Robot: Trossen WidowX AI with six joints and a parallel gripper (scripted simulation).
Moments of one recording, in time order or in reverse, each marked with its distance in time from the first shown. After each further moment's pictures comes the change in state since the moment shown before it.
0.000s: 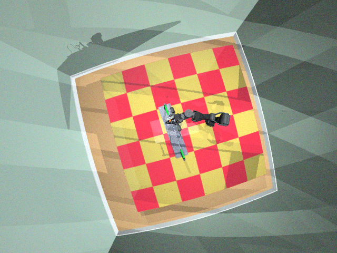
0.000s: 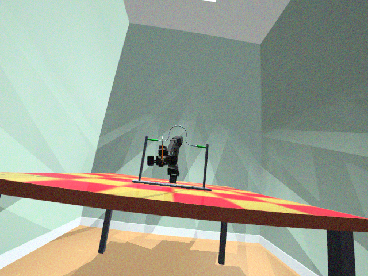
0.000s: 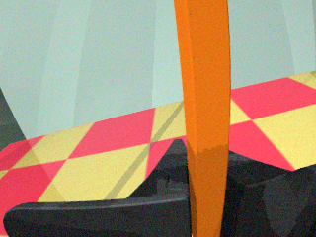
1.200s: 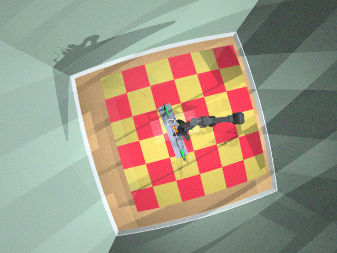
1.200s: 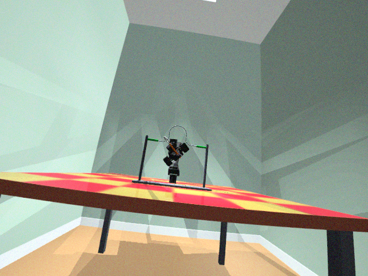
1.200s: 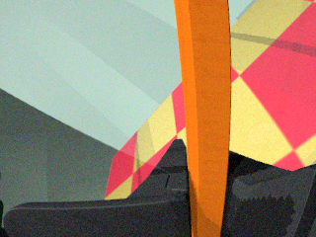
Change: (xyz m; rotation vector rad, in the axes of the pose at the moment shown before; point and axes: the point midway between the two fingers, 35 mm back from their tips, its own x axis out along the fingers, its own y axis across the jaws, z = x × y) arm -0.025 0.105 0.035 0.672 0.189 0.127
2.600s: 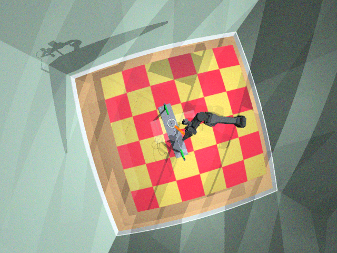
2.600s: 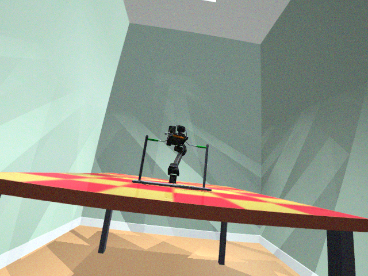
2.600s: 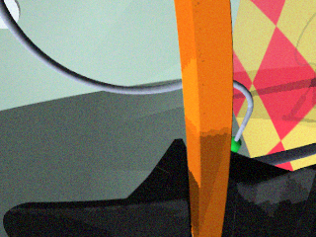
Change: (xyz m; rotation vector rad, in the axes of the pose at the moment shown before) arm -0.055 0.113 0.050 0.693 0.306 0.290
